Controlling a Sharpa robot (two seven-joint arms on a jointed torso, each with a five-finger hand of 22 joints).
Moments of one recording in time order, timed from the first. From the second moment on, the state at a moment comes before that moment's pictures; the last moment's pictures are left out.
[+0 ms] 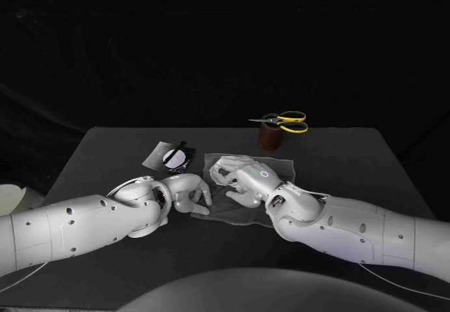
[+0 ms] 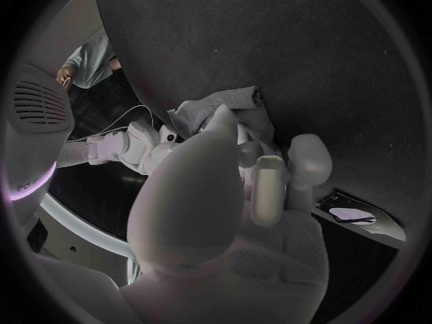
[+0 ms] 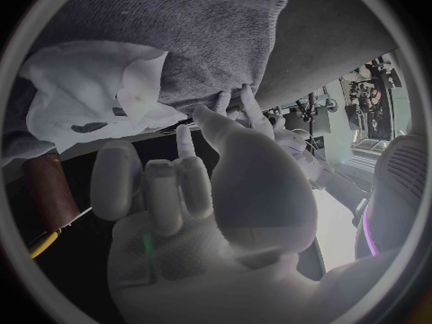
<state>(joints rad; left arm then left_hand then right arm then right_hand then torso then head) 1.01 -0.81 -0.18 1.51 -1.37 -0.24 -0.09 1.62 -0.13 0.07 0.28 0.05 0.90 0.10 0.51 0.25 1.15 0.04 1.26 0.88 1.47 -0.03 1.52 1.31 0.11 1.26 0.08 1.30 1.14 0.92 -0.56 -0.14 1.41 -1.77 -0.62 -0.20 1.26 -0.20 0.43 0.00 0.06 0.99 0.14 0.19 0.29 1.47 0.04 1.46 1.31 1.45 -0.01 1.55 1.31 0.08 1.39 0.08 1.29 1.31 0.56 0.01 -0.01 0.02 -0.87</state>
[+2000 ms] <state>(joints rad) 1.01 -0.82 -0.18 1.52 -1.36 -0.24 -0.09 1.62 -0.13 0.07 0.28 0.05 0.90 0.11 0.51 0.25 1.14 0.04 1.27 0.88 1.47 -0.03 1.52 1.31 0.11 1.26 0.08 1.30 1.14 0.93 -0.51 -0.14 1.32 -1.78 -0.67 -0.23 1.28 -0.07 0.51 0.03 0.04 1.13 0.06 0.28 0.34 1.47 -0.01 1.52 1.31 1.44 -0.04 1.57 1.31 0.07 1.43 0.04 1.34 1.31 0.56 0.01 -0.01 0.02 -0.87</state>
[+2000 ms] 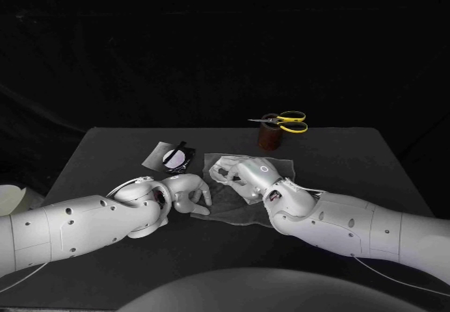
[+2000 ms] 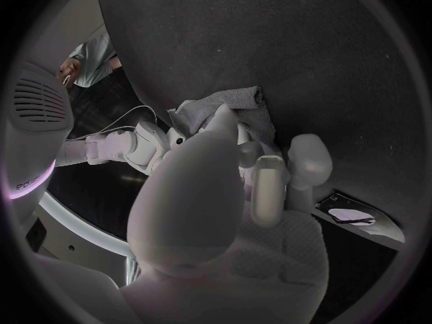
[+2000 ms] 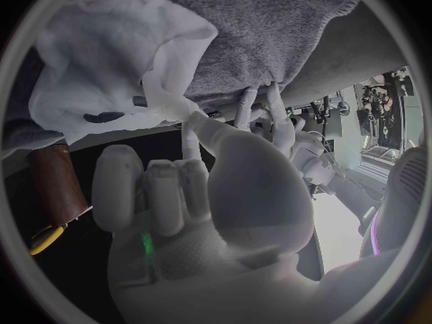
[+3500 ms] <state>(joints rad) 1.01 -0.82 -0.18 1.52 -1.36 -0.24 -0.09 1.62 -0.12 0.07 0.29 0.05 0.90 0.11 0.51 0.24 1.14 0.04 1.26 0.88 1.47 -0.03 1.52 1.31 0.11 1.25 0.08 1.30 1.14 0.96 -0.51 -0.13 1.23 -1.53 -0.69 -0.14 1.24 -0.12 0.44 0.09 0.05 0.95 0.14 0.20 0.33 1.47 0.06 1.36 1.31 1.46 -0.01 1.49 1.31 0.09 1.34 0.10 1.18 1.31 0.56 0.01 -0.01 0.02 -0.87</state>
